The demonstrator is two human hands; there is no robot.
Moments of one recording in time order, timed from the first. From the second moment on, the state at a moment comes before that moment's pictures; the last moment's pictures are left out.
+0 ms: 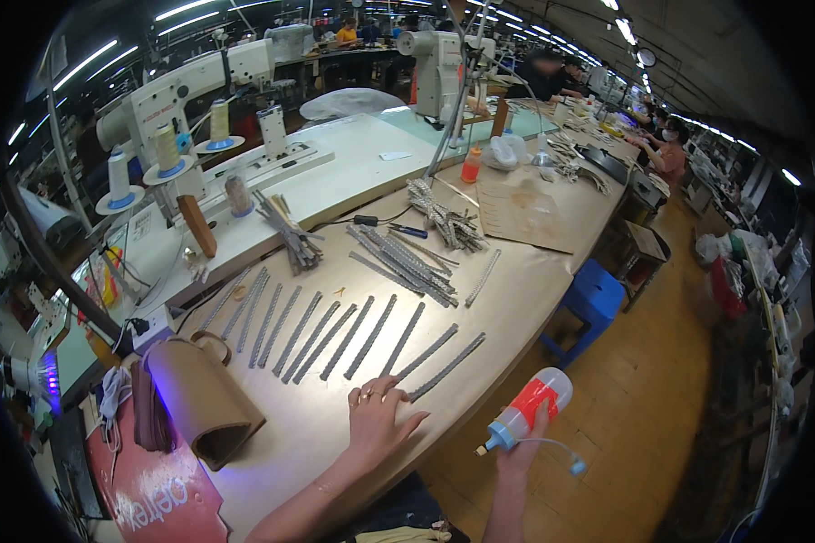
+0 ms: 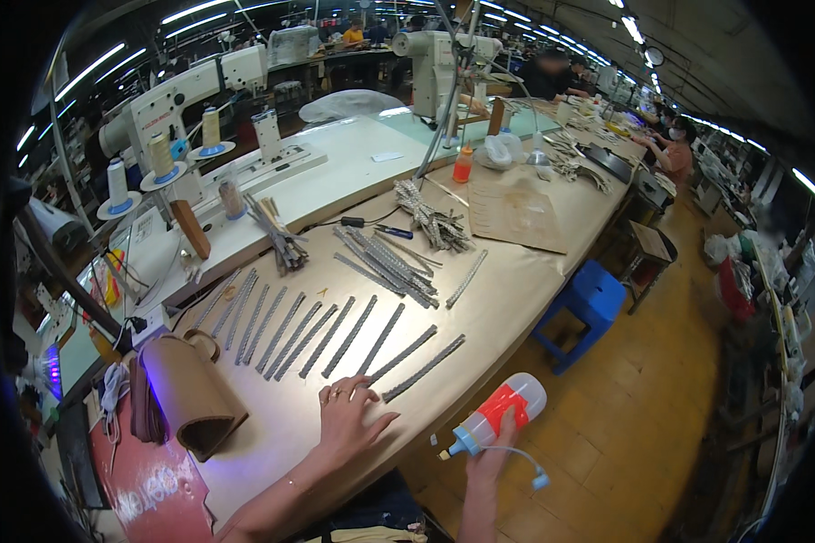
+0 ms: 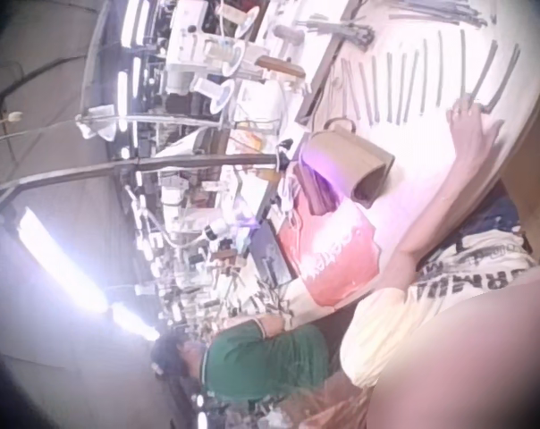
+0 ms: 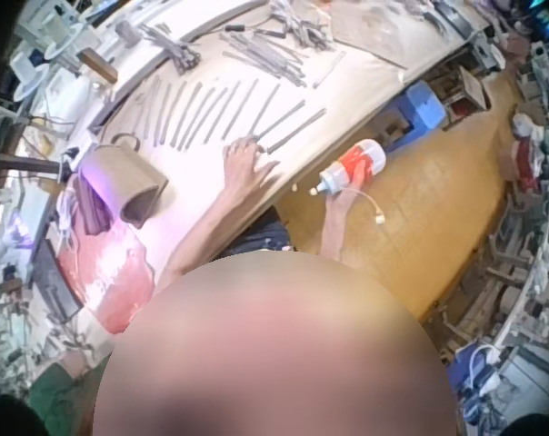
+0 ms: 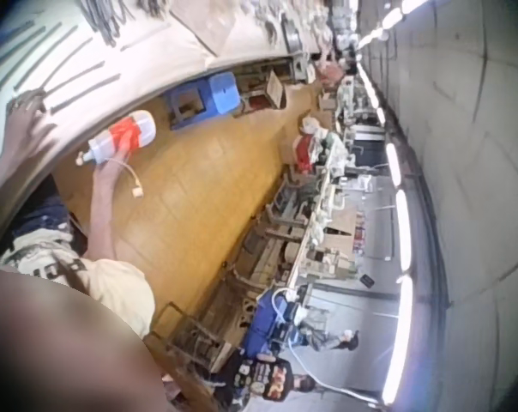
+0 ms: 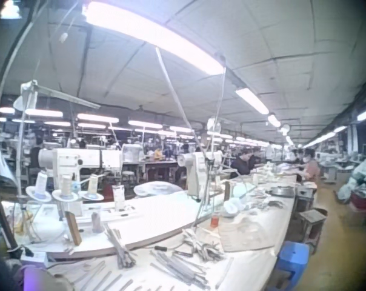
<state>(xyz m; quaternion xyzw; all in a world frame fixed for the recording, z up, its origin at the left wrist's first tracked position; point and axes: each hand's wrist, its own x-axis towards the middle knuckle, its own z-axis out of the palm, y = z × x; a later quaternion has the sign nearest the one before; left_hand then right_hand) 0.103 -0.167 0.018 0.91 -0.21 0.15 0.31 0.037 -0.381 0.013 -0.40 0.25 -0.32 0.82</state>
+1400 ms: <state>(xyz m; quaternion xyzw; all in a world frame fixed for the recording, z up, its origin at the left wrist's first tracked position) -0.091 -0.001 -0.040 0.88 0.23 0.37 0.19 0.172 -0.052 0.147 -0.53 -0.28 0.57 0.56</state>
